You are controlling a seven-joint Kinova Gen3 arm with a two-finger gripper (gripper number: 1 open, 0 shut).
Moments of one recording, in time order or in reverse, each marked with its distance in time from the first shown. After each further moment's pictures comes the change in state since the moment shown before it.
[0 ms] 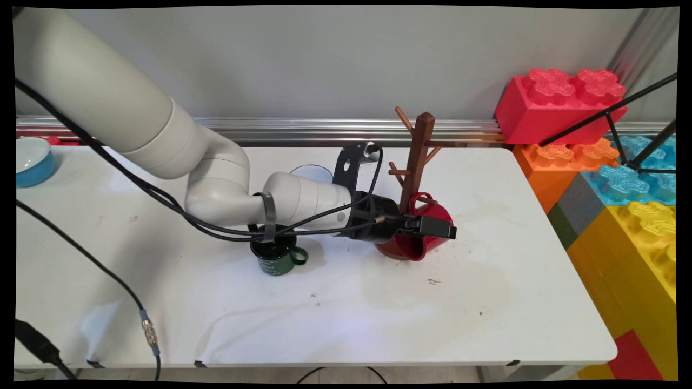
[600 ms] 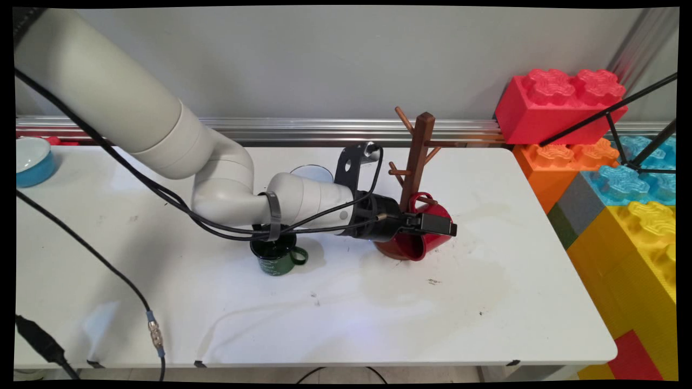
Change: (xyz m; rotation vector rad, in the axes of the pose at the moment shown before) arm 0.001 -0.006 0.007 -0.003 0.008 -0.037
